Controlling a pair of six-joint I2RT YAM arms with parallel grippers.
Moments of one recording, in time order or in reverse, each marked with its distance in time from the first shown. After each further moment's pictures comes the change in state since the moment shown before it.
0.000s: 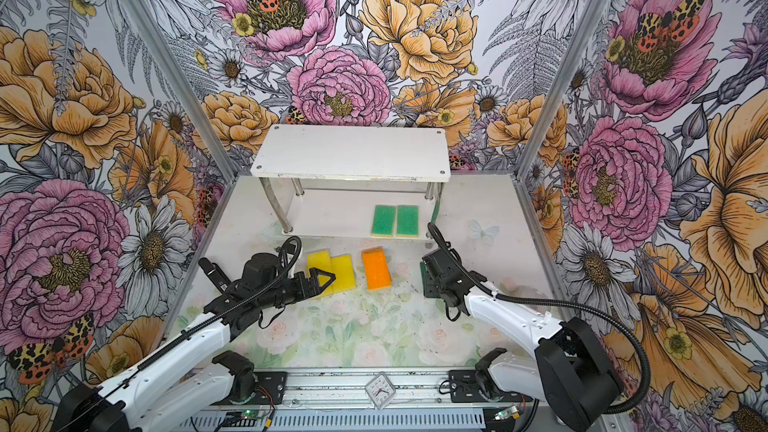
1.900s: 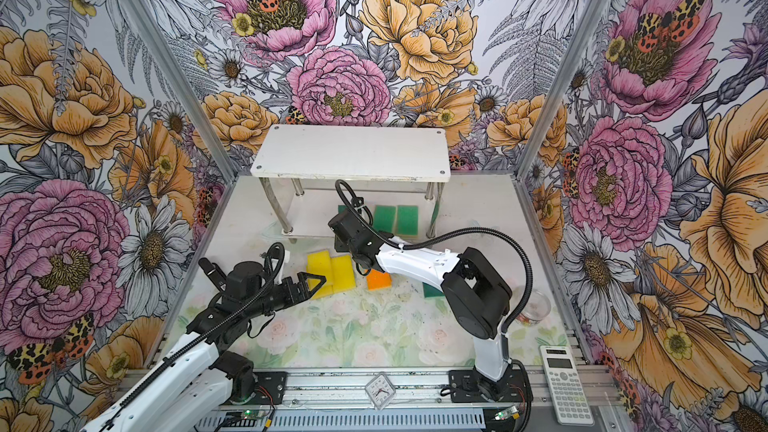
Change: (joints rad) left arm 0.069 -0.202 -0.047 -0.091 0.044 -0.016; right arm 0.352 0.725 0.839 0.195 0.136 0.168
